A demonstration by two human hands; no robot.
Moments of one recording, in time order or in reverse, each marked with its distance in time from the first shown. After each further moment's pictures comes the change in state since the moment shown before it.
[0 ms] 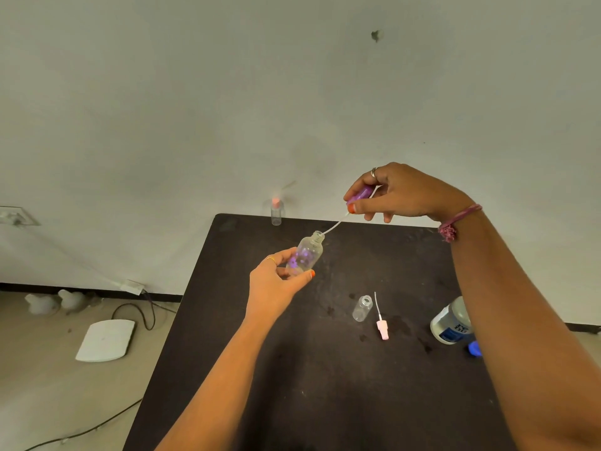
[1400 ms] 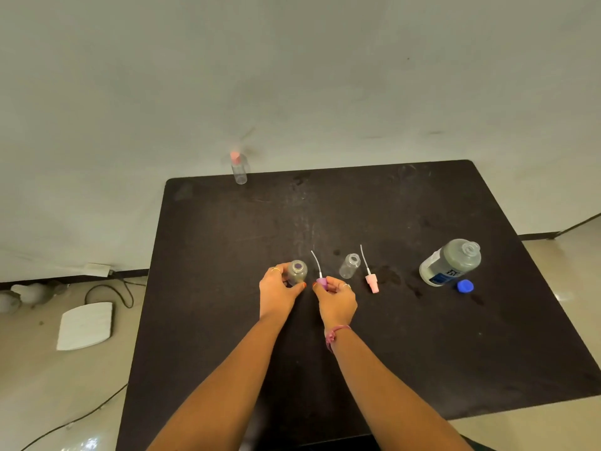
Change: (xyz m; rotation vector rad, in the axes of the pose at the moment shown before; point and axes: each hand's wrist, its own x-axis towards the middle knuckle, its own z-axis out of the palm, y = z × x) left_hand 0.019 -0.125 0.087 0.265 -0.218 -0.213; right_hand -0.020 0.130 0.310 0.752 0.789 0.994
